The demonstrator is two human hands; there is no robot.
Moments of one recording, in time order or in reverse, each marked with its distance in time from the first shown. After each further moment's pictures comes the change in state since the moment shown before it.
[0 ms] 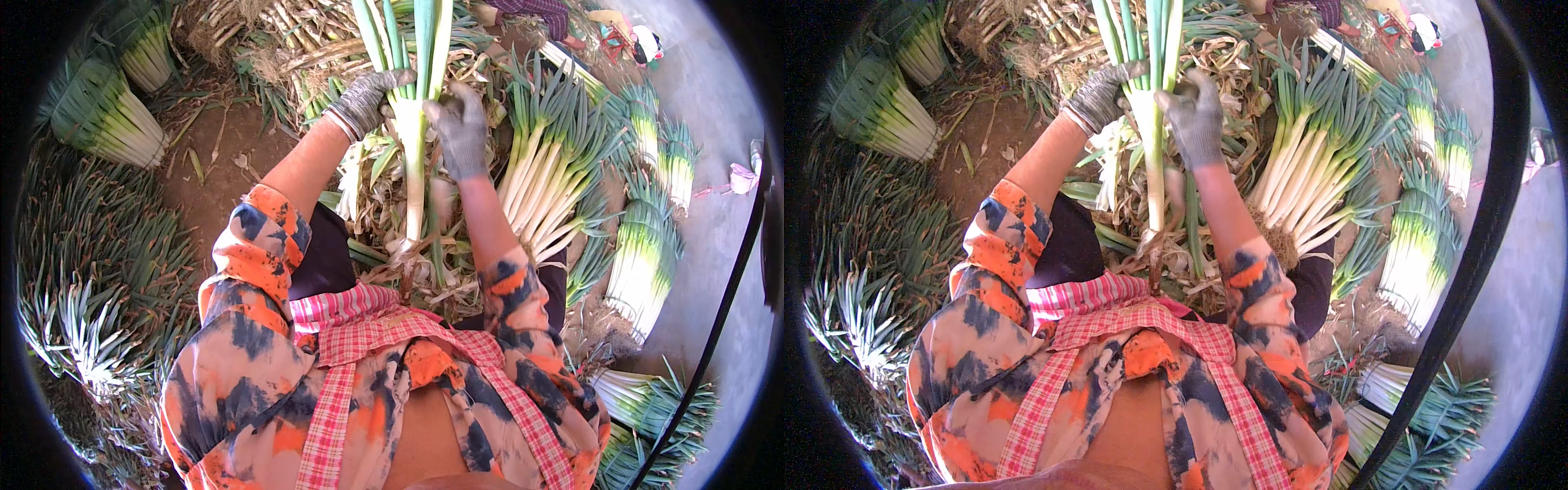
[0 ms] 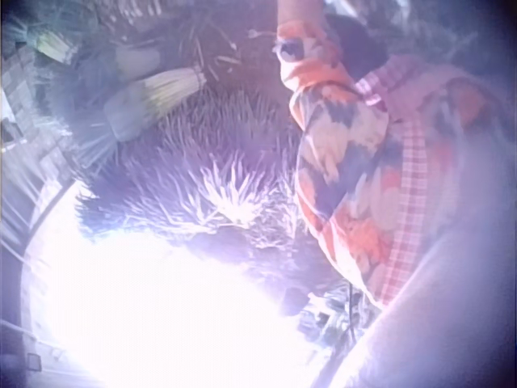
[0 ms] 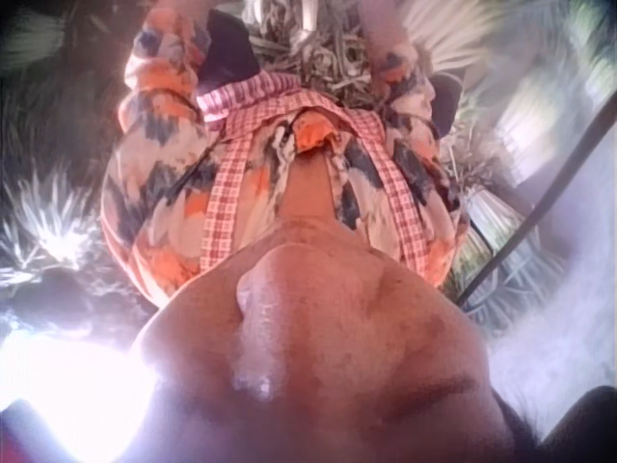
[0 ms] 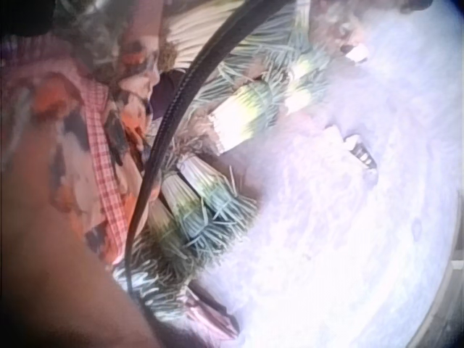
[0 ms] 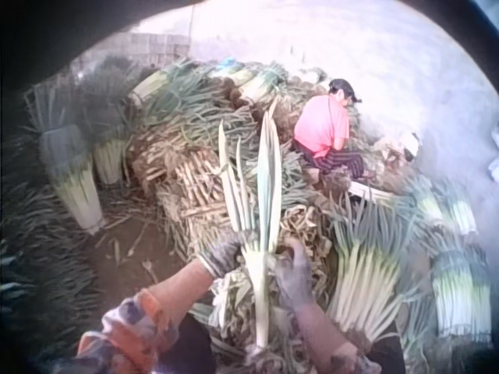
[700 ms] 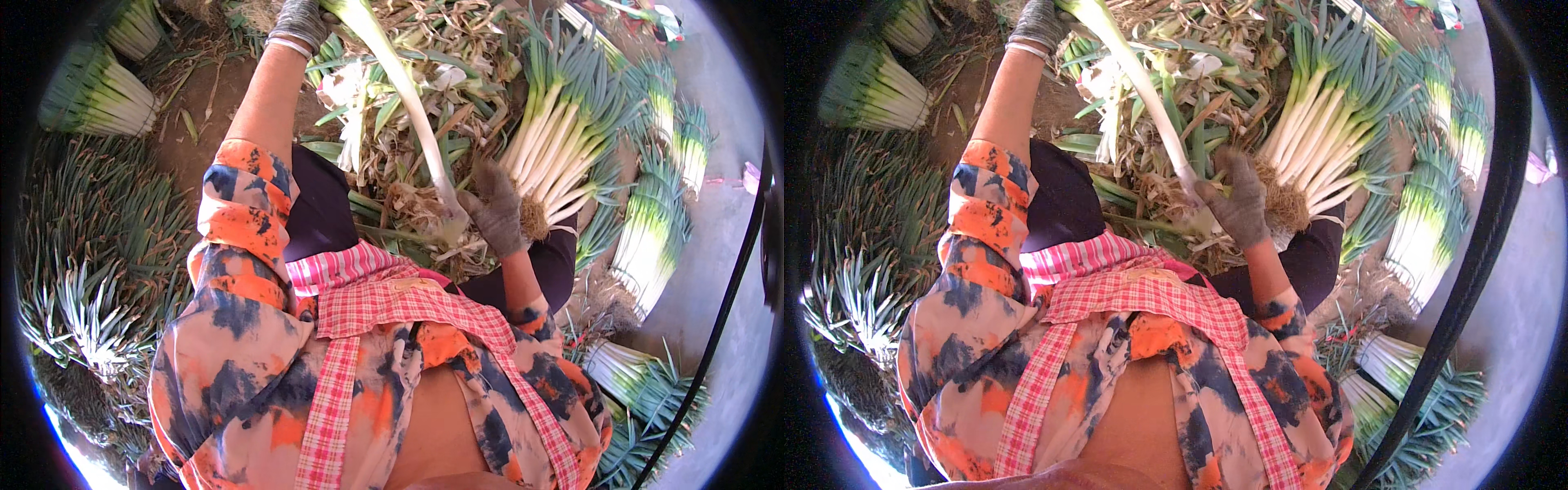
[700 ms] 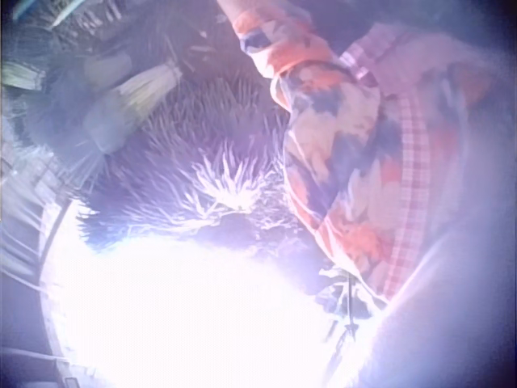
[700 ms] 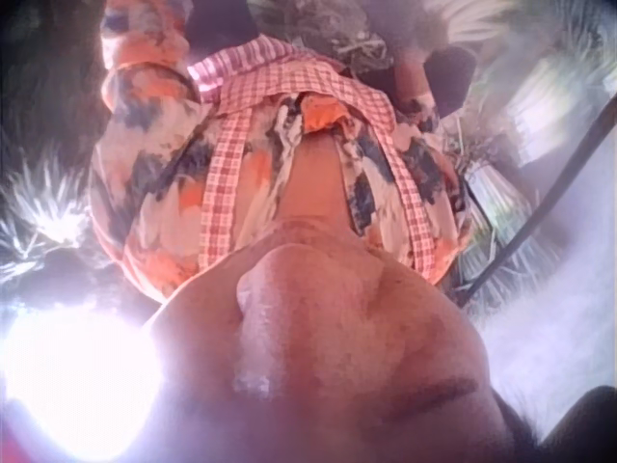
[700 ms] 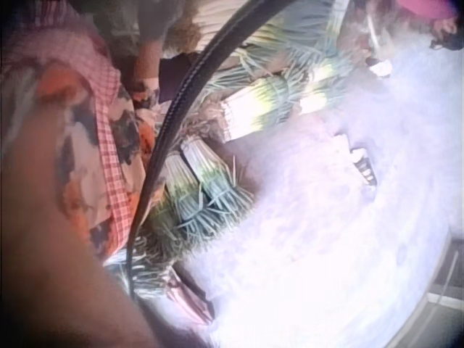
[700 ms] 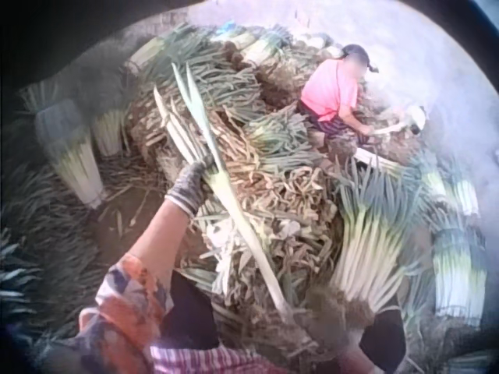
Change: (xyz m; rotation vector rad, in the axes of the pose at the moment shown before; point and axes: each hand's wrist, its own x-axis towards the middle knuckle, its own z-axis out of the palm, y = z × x) left_hand 0.026 0.045 -0.101 0.010 0.397 0.150; right_hand -0.130 0.037 -0.112 -0.587 -0.379 -0.067
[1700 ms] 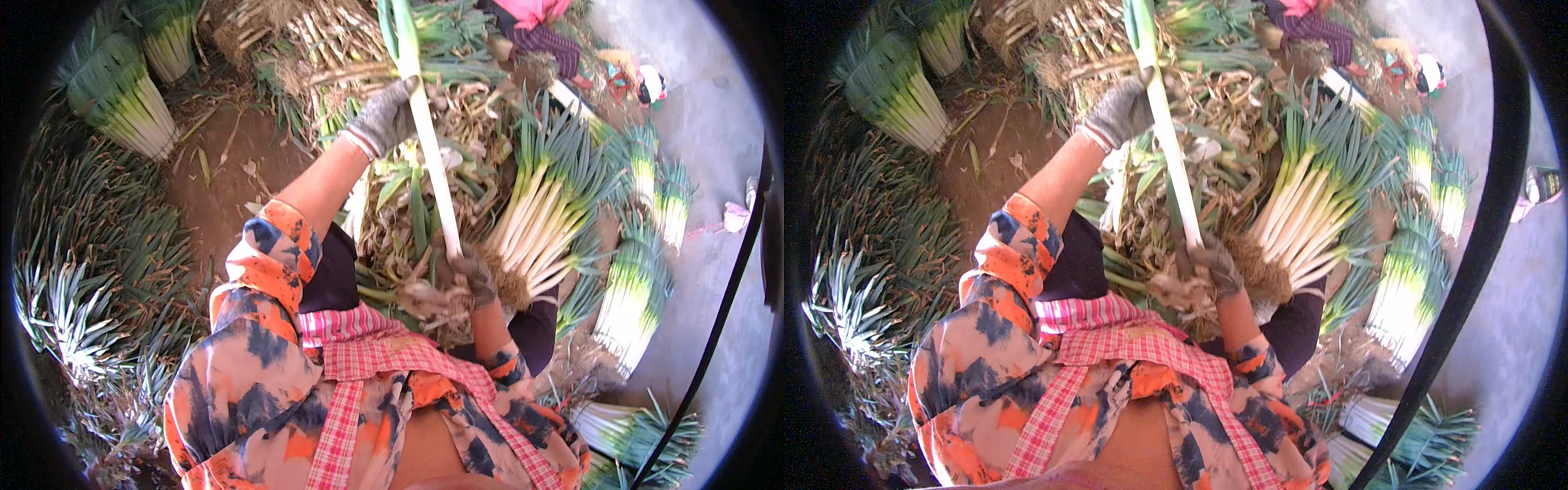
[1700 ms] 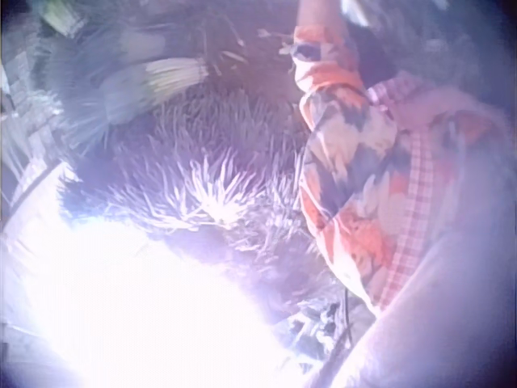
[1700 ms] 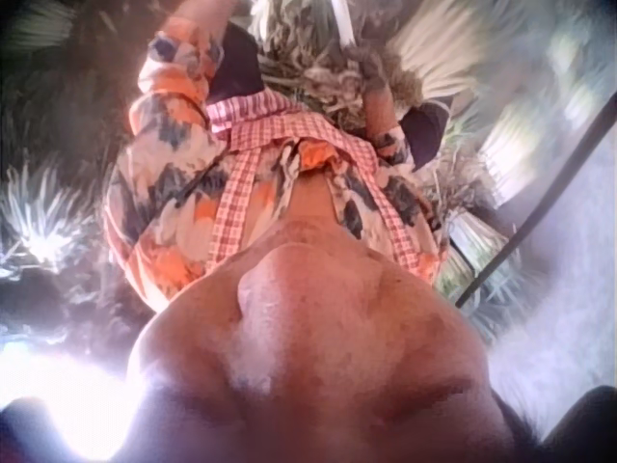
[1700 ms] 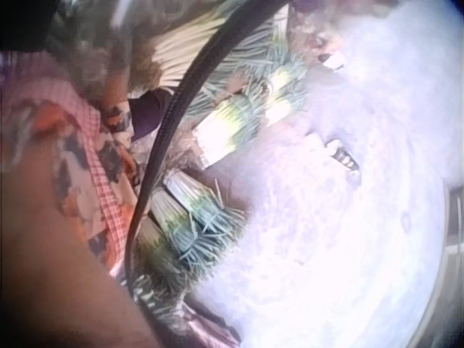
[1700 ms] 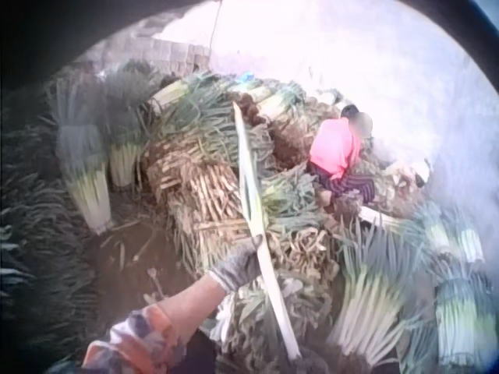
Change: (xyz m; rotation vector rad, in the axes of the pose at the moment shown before) left_hand -0.053 -0.033 0.081 -0.463 -0.635 -0.134; right_hand 0.020 0.000 0.003 1.183 -0.460 0.451
